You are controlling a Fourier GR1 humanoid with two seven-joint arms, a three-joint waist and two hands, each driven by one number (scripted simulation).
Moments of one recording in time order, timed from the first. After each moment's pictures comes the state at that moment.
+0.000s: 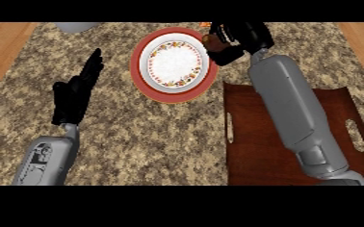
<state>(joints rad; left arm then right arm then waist) -0.29 0.21 -0.03 -1.42 -0.06 0.07 0.12 -0.94 -0.12 0.01 -0.90 0.74 0.02 -0.11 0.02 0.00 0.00</state>
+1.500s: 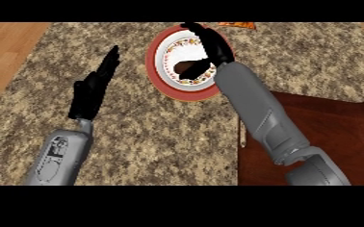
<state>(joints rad) -0.34 0.17 -0.06 -1.37 -0.09 0.03 0.09 -1.14 0.00 0.05 -0.31 0.41 -0.22 -0.20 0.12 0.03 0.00</state>
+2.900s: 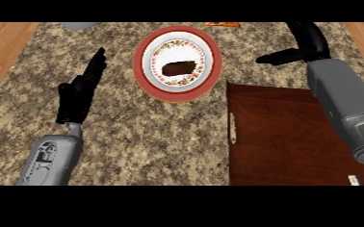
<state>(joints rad) -0.30 0.18 -0.01 -1.40 -0.10 0.04 0.09 -1.04 -0.38 -0.25 -0.20 0.17 0.04 -0.49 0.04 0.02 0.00</state>
